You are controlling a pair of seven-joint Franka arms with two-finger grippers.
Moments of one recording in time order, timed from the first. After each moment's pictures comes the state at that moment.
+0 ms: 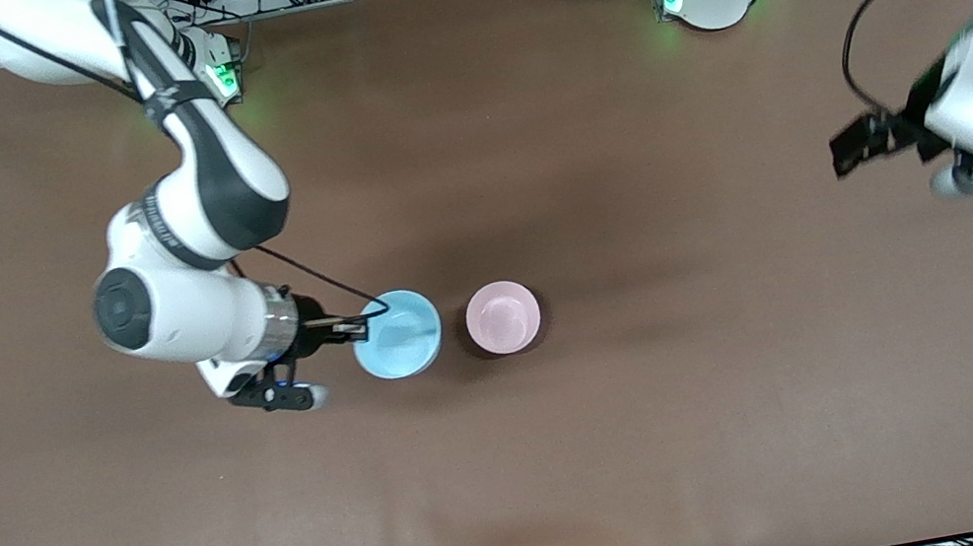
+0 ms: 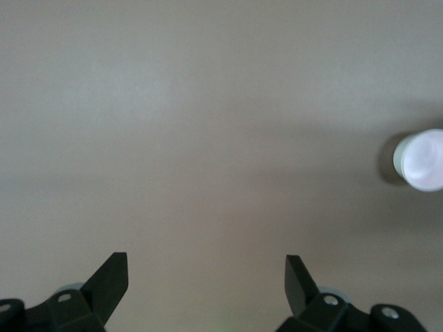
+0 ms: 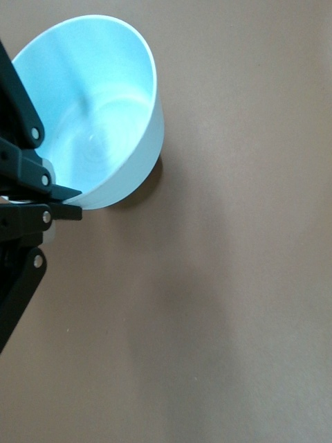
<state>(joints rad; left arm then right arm) 0.02 0.13 -0.21 -1.42 0.00 1.50 -0.19 0.50 0.51 -0.12 -1.52 0.47 2.03 0.45</state>
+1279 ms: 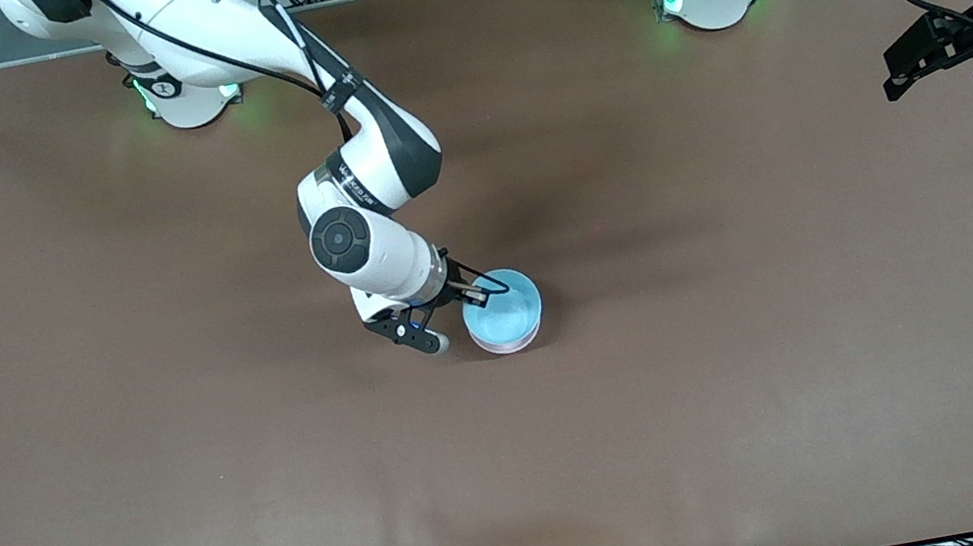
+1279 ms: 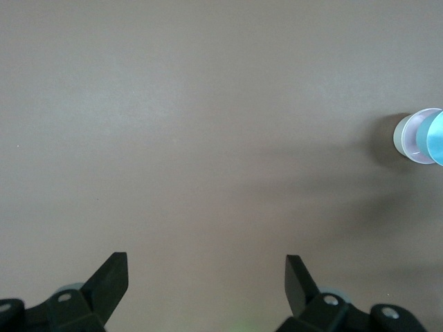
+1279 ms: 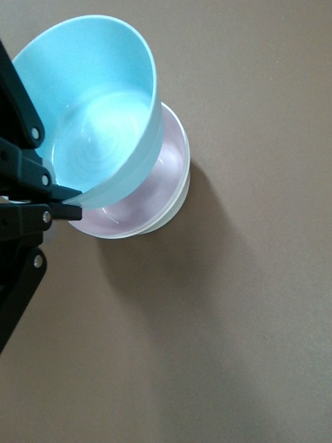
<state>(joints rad) 0.01 -0.01 -0.08 -1.54 -0.05 1.53 -0.03 0.74 0.67 -0.12 -1.53 0.47 2.29 0.92</state>
